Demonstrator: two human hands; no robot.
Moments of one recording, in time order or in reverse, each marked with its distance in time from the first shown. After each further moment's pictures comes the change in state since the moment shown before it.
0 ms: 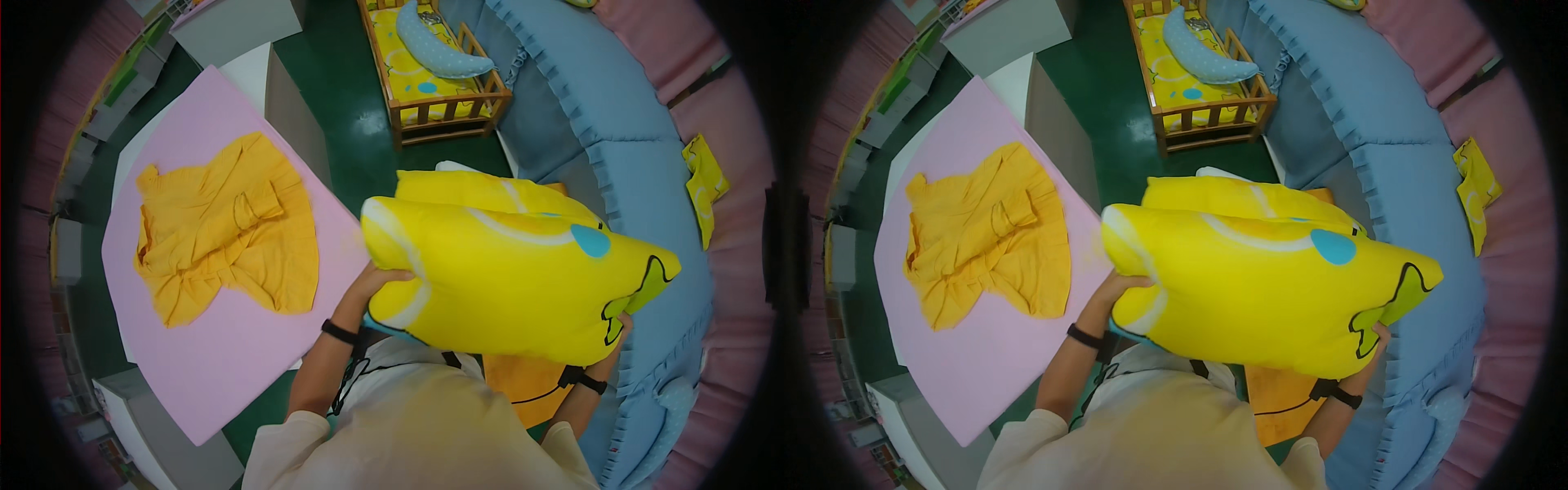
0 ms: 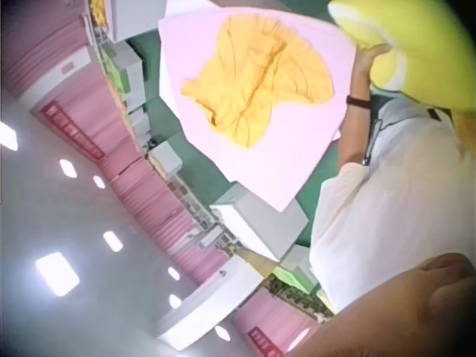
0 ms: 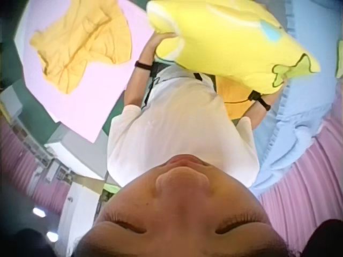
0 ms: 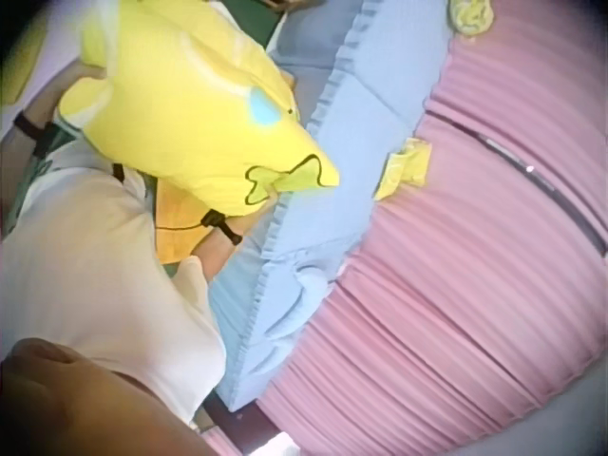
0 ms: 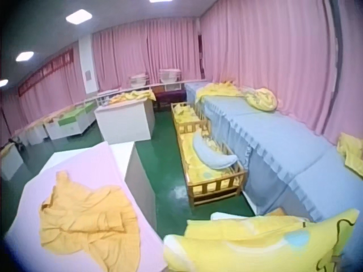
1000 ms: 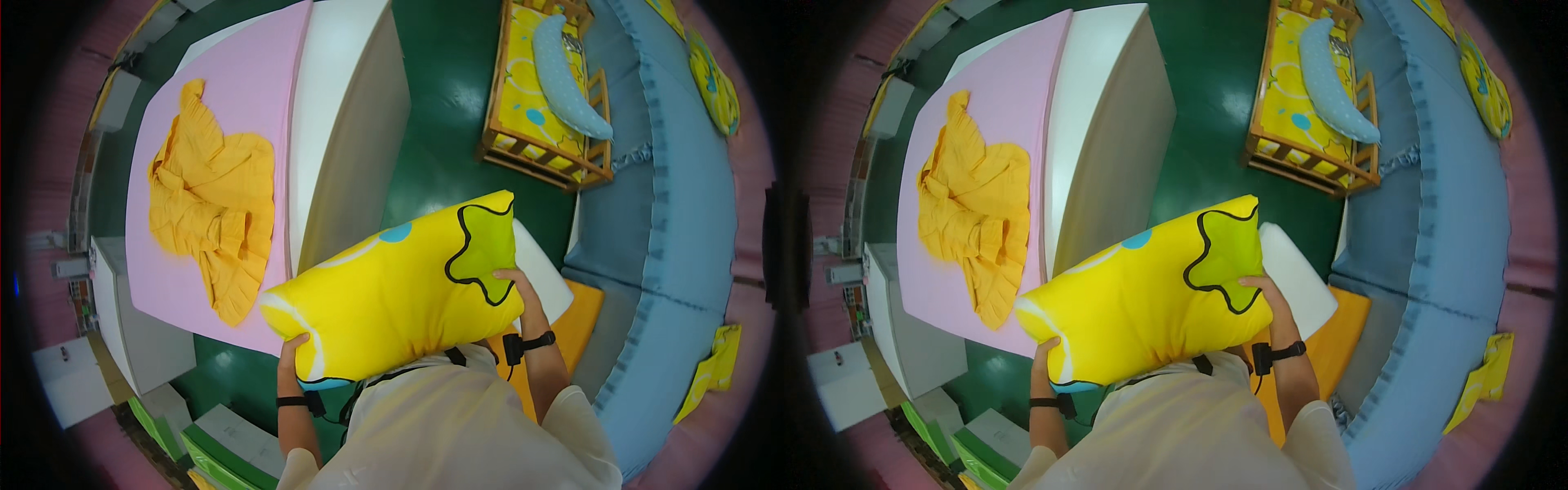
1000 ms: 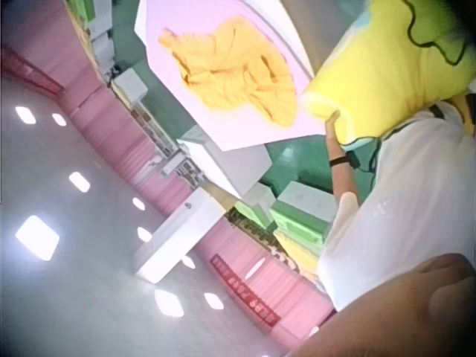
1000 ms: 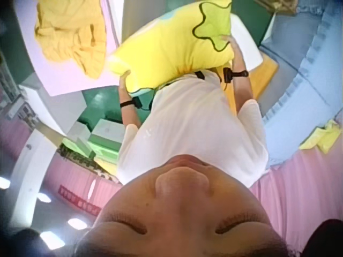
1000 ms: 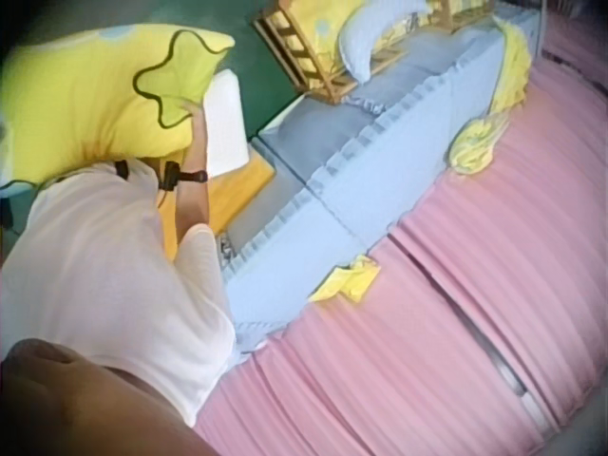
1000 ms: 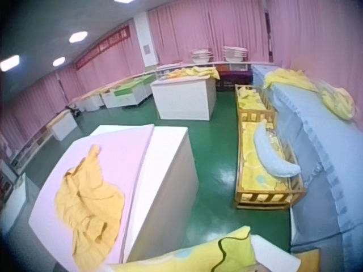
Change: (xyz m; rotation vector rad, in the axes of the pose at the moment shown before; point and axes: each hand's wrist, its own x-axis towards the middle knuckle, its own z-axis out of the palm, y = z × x) left_hand -0.043 -0.110 -0.054 -0.646 0.979 -0.003; right_hand 0.366 0.289 0.189 -0.333 -0.649 1.161
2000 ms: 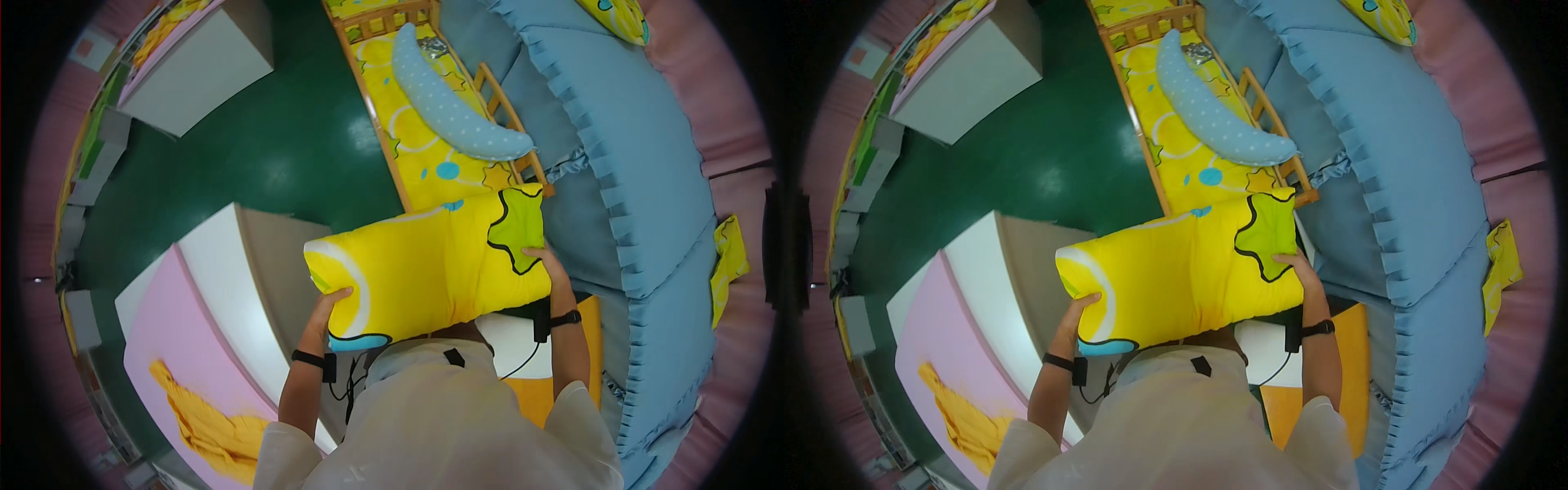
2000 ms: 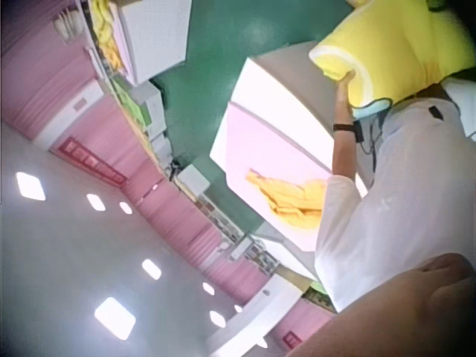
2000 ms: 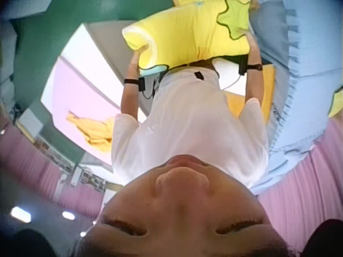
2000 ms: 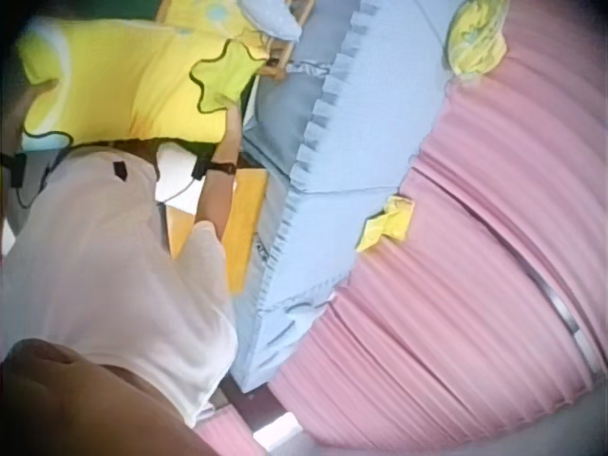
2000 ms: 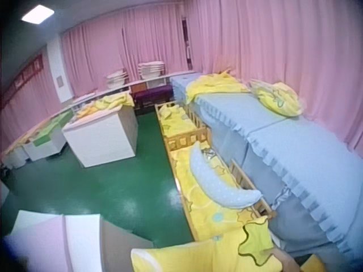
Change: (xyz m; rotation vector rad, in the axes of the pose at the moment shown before) left_hand 0.370 0.287 0.545 0.606 -0.512 -0.073; right_hand 0.119 -0.374 -0.089 -0.037 0.518 -0.456
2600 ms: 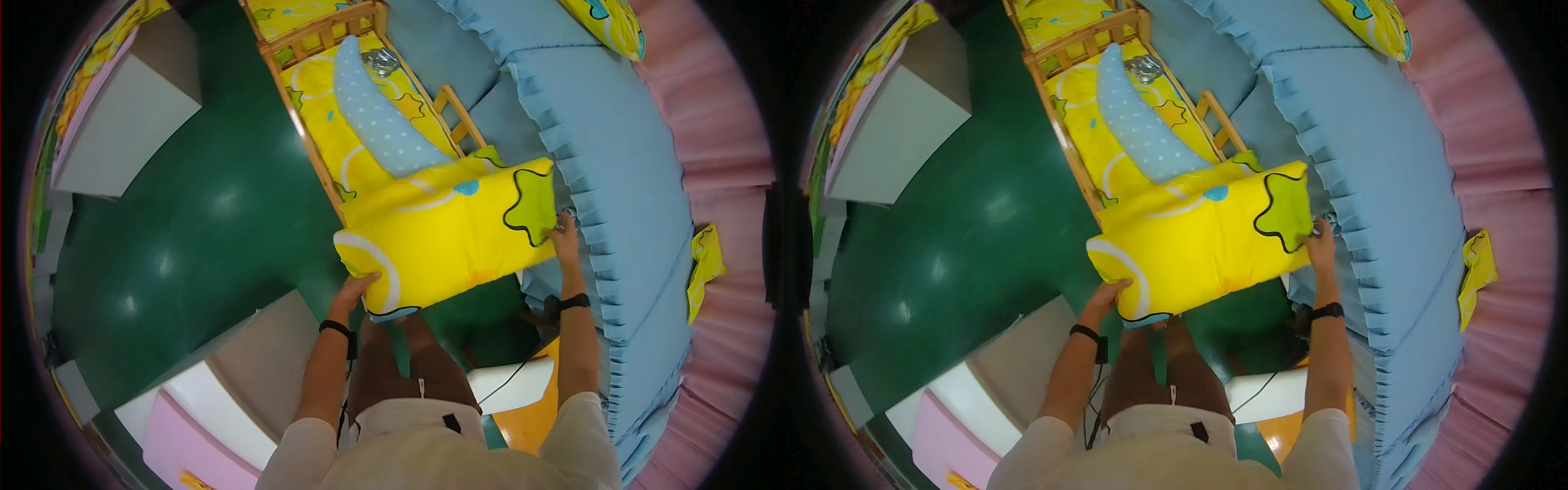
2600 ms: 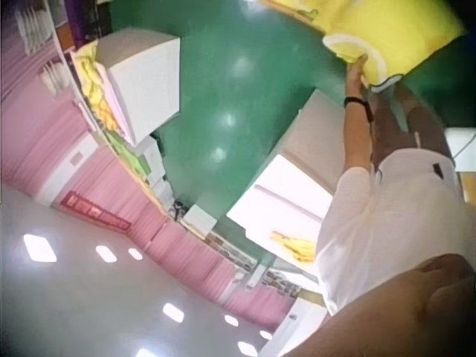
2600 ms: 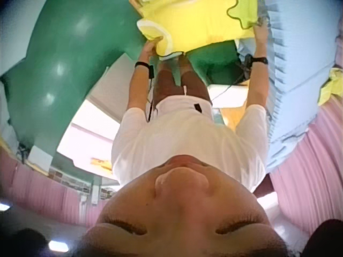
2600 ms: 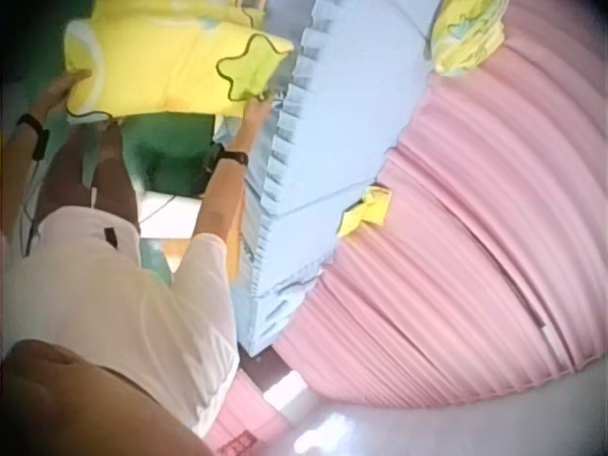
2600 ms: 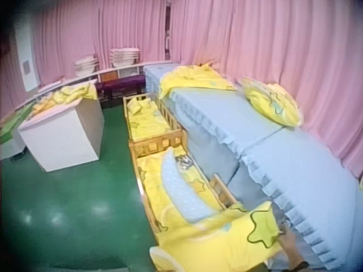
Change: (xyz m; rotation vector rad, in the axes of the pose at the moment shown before) left_hand 0.393 0.070 0.148 0.148 -0.342 -0.172; right_hand 0.224 -0.144 -0.132 -0.471 0.617 -0.307
